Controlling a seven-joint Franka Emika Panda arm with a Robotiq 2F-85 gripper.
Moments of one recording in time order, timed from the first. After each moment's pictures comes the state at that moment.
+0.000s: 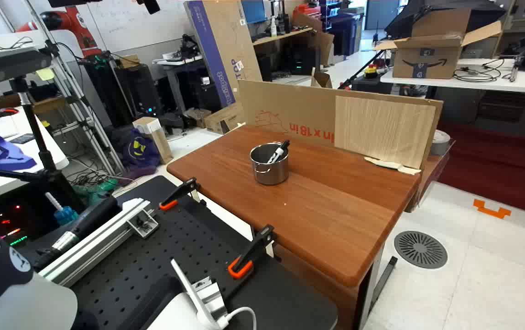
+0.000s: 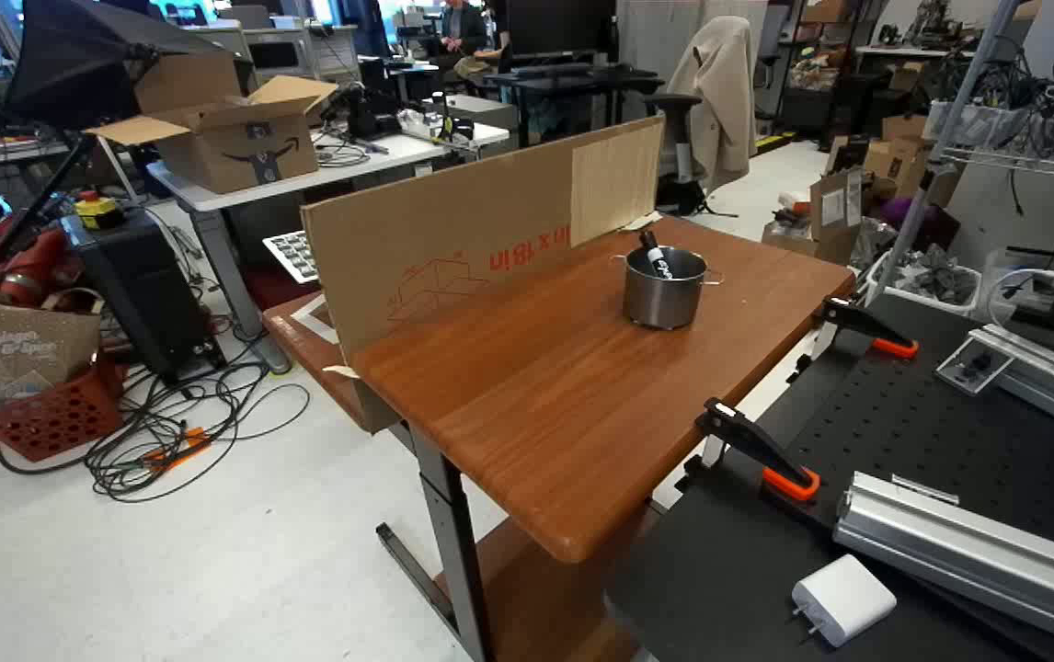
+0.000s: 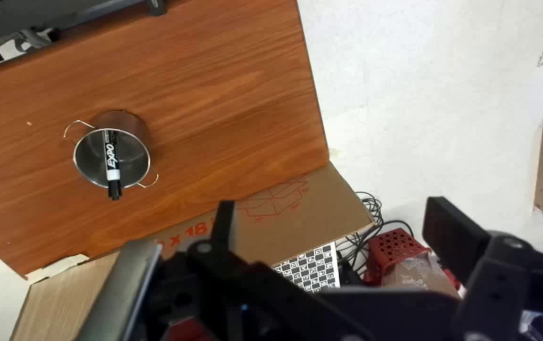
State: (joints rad) arm 0.12 -0.63 0.30 -2.52 0.26 2.25 0.50
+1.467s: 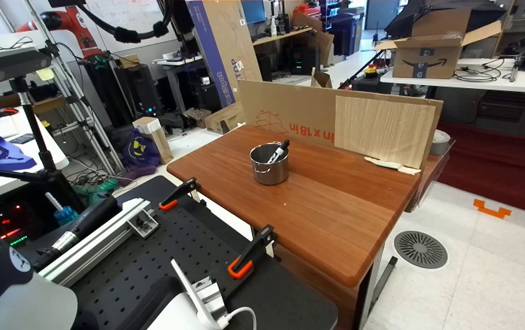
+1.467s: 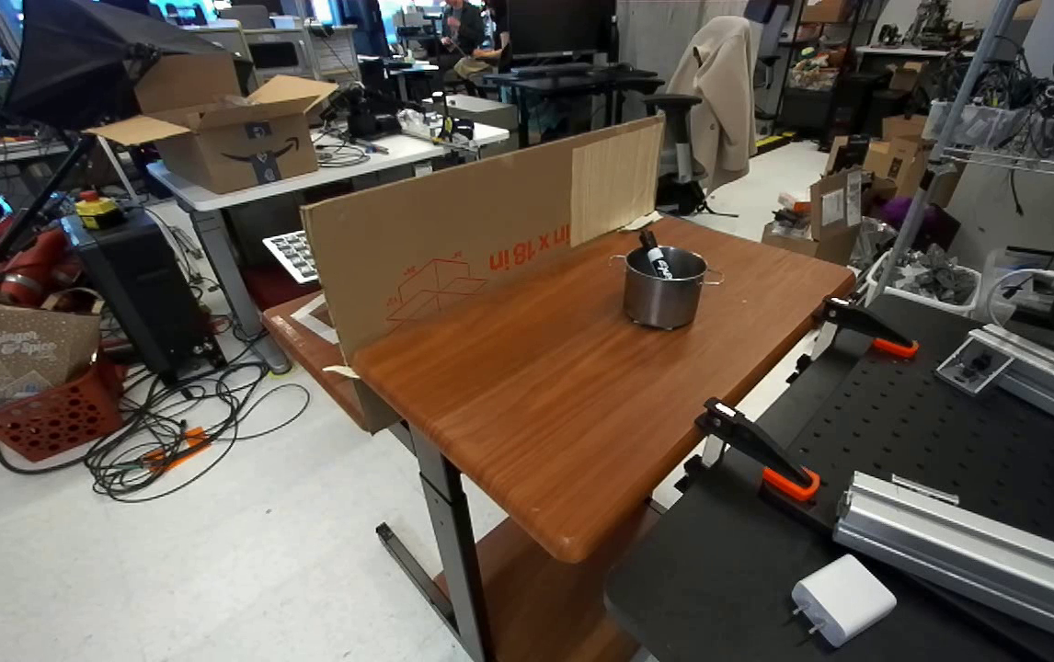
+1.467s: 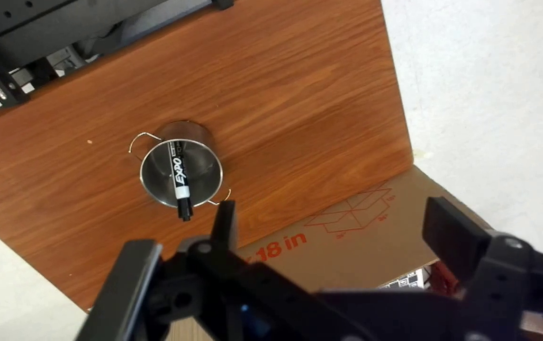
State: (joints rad) arm 0.04 -0.50 0.22 -2.60 0.22 2.36 0.44
